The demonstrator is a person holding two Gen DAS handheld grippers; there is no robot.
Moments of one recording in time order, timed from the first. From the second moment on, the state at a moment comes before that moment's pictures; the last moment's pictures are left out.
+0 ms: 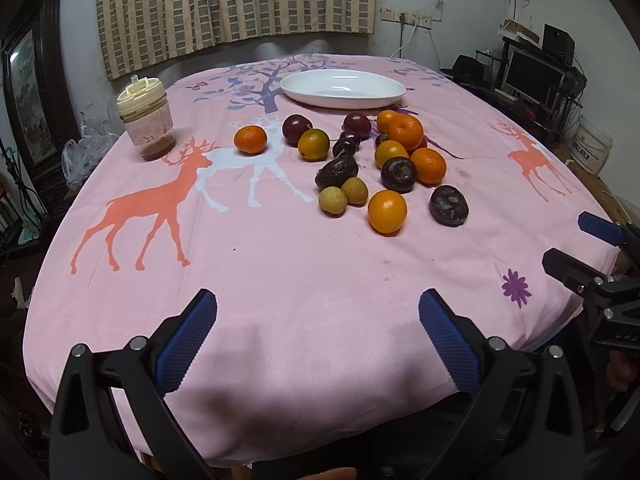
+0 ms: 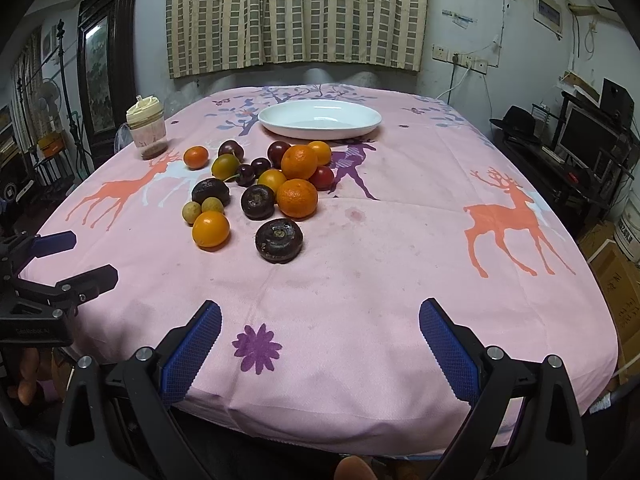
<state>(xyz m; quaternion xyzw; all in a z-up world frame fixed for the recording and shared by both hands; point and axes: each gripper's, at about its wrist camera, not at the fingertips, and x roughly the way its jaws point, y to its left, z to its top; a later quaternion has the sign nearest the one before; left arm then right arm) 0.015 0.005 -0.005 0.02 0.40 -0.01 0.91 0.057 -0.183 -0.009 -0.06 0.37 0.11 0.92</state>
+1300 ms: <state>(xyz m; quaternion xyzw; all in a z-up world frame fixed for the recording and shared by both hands) 0.075 0.006 -0.045 -0.01 0.44 -0.10 0.89 0.165 -0.133 -0.055 -0.09 0.44 0.19 0.87</state>
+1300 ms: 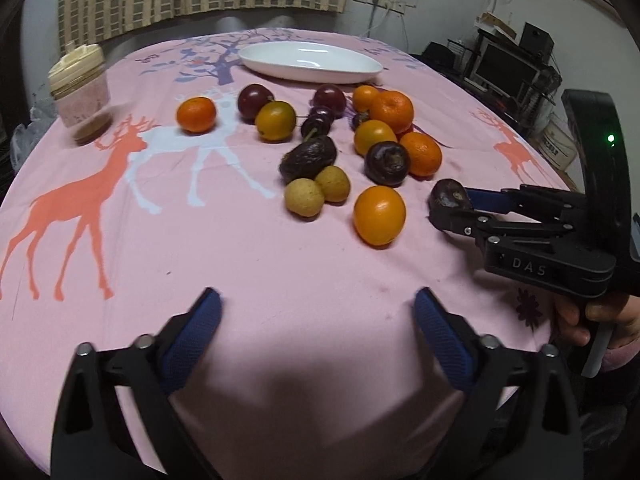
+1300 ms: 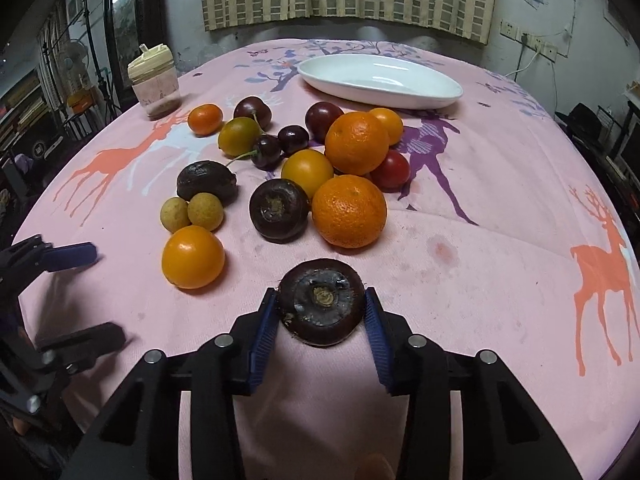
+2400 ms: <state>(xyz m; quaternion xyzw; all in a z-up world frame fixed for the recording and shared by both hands) 0.193 0.003 0.021 -0.03 0.42 -0.24 0.88 0.254 -0.182 0.016 0.02 0.40 0.24 0.88</state>
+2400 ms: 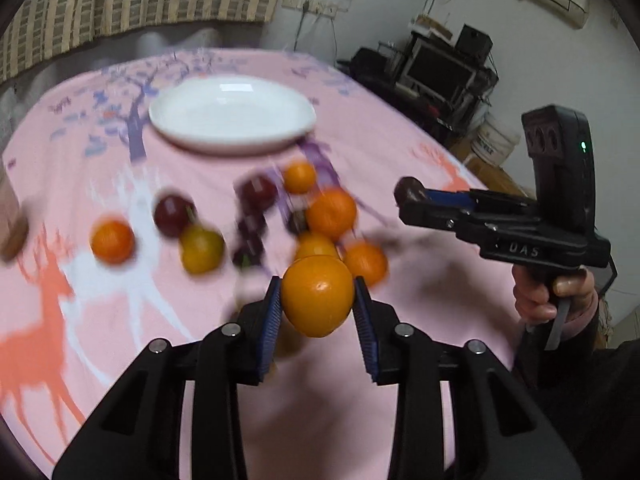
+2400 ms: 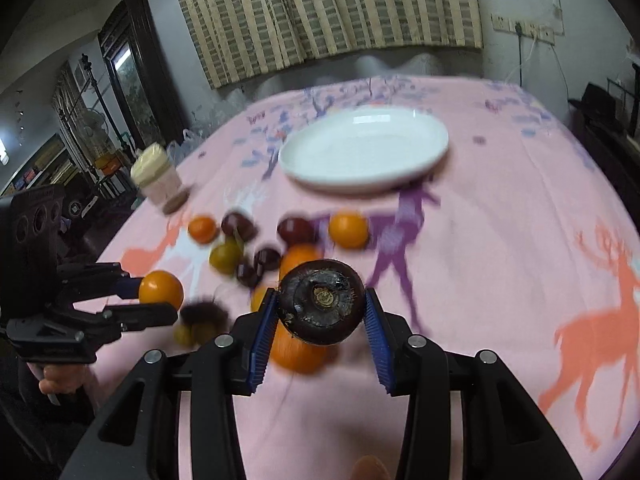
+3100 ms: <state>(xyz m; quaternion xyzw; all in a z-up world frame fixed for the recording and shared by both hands) 0.483 0.002 -0.032 0.00 0.53 -0.09 0.84 0.487 -0.115 -0.036 -0.05 0.48 0.18 0.86</state>
